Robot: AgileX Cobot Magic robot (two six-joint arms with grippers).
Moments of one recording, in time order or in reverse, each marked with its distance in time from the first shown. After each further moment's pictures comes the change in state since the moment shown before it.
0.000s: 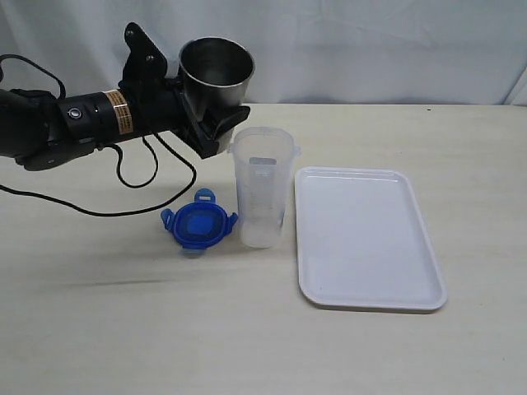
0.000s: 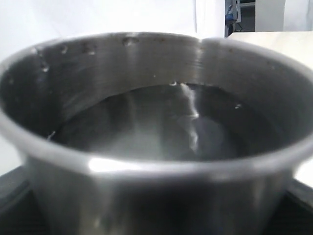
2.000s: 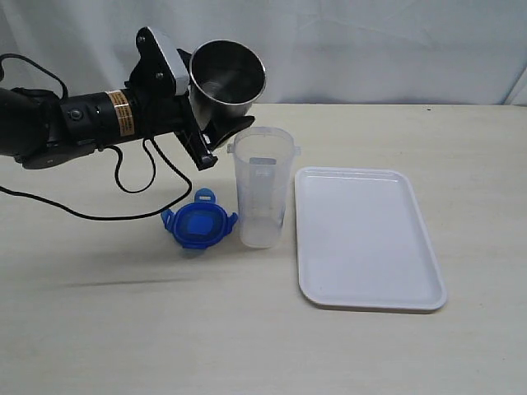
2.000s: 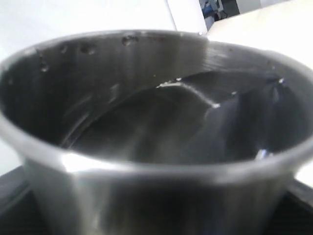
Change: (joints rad) left arm -0.006 0.000 -0.002 0.063 -0.034 0.211; right arm 0.000 0.000 0.000 0.000 0.000 0.000
